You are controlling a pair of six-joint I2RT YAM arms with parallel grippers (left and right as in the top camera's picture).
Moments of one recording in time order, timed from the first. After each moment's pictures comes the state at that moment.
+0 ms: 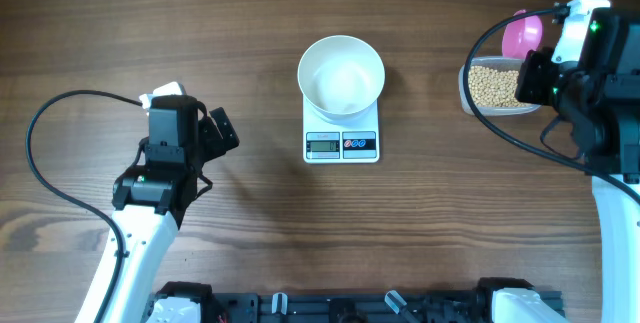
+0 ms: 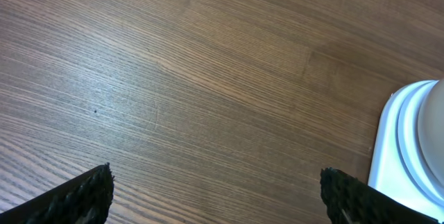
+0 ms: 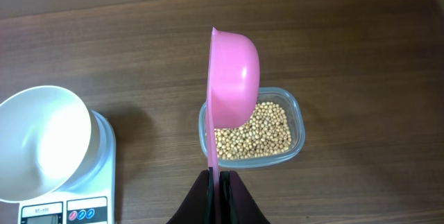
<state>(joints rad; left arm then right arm) -0.11 1.10 0.77 -0.55 -0.19 -0.45 -0.04 1.25 1.47 -0.99 0.05 0.06</state>
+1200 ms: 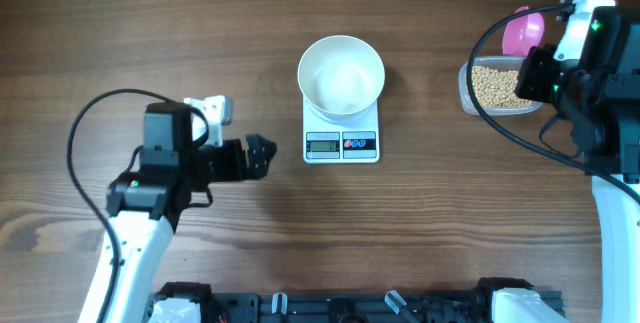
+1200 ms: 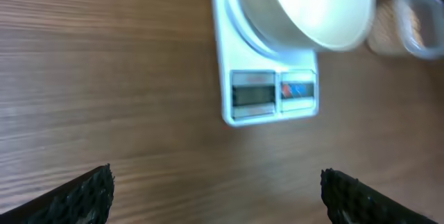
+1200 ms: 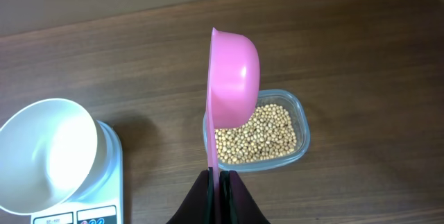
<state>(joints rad) -0.07 1.06 0.77 -0.68 0.46 -0.20 -0.04 1.25 1.47 -0.98 0.05 0.12</state>
